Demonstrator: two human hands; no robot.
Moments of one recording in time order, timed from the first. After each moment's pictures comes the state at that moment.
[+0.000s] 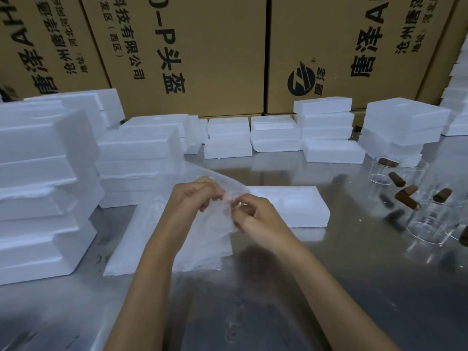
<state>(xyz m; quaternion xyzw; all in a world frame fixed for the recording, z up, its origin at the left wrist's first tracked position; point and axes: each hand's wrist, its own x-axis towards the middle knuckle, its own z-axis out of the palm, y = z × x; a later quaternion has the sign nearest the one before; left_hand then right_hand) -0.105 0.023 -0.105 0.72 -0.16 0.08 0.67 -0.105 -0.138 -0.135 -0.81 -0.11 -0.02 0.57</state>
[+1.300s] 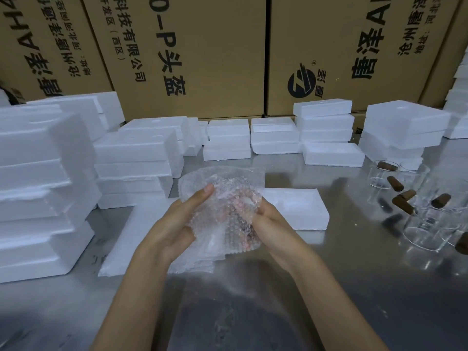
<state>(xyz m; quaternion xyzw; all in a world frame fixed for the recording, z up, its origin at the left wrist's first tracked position) -0.103 0.025 -0.117 0.58 -0.05 -0.12 0.80 -0.113 -0.160 -0.131 -0.67 -0.14 0.09 0.73</state>
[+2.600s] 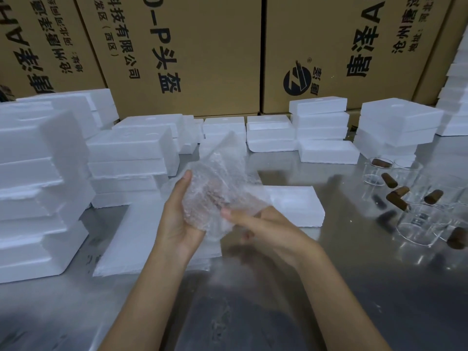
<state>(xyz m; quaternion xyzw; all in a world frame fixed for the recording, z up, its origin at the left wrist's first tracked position) -0.097 -0.003 -0.120 0.34 -0.08 -0.05 0.94 -0.120 -0.173 -0.124 -0.70 -0.13 0.14 0.69</state>
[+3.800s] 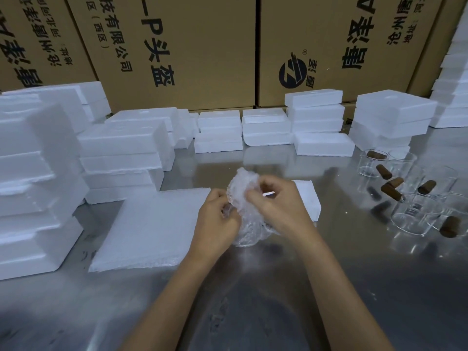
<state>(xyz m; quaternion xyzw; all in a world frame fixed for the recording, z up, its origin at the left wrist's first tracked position) -0.105 -0.045 -0.157 0.81 -0.11 0.17 0.55 -0.105 -0.184 -0.128 -0.78 -0.08 -0.16 0.60</state>
